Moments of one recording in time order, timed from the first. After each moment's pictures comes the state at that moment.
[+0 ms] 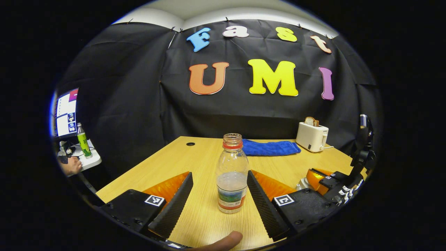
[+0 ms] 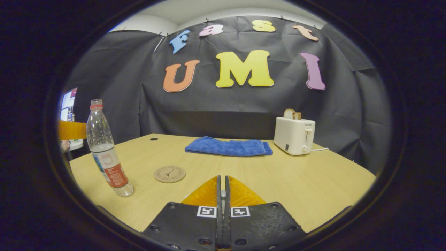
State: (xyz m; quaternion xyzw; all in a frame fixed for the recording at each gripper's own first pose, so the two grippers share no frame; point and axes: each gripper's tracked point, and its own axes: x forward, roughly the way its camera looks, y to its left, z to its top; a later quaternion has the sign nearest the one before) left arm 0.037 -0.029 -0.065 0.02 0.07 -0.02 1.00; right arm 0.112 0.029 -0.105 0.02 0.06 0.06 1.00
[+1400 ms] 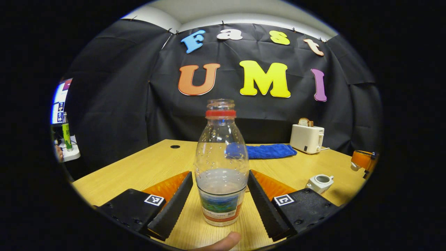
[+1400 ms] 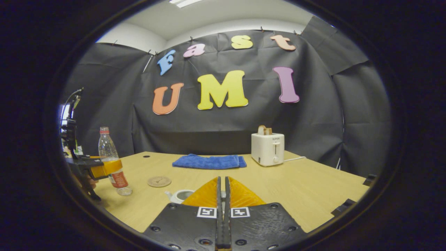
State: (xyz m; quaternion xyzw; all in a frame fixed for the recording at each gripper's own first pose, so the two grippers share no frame) left arm 0.094 -0.042 -0.116 0.00 0.03 -0.05 1.00; right arm 0.048 -0.053 -0.079 0.05 -0.01 0.02 1.00
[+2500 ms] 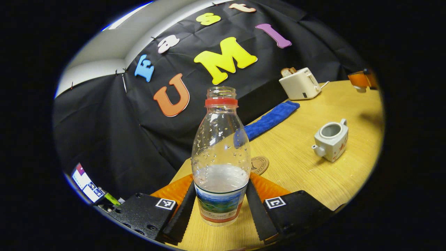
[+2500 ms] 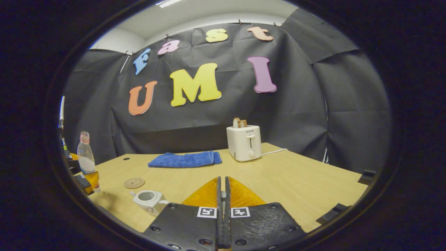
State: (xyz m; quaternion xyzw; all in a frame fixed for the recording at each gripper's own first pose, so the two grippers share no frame) left arm 0.075 -0.075 -0.107 0.35 0.04 -0.01 0.93; right arm 0.076 -0.136 -0.091 0.09 0.02 -0.05 0.99
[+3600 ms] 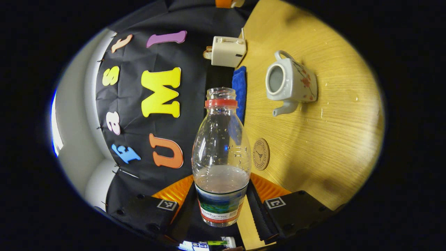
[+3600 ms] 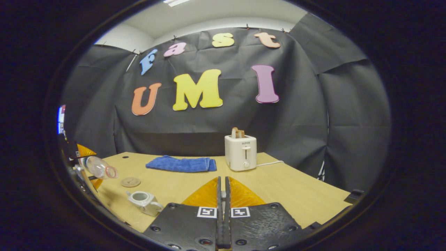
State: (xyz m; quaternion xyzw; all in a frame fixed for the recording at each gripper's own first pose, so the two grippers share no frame) left arm 0.065 -0.117 -0.102 0.73 0.04 -0.01 0.68; right arm 0.068 -0.158 -0.062 0.03 0.00 -0.03 1.00
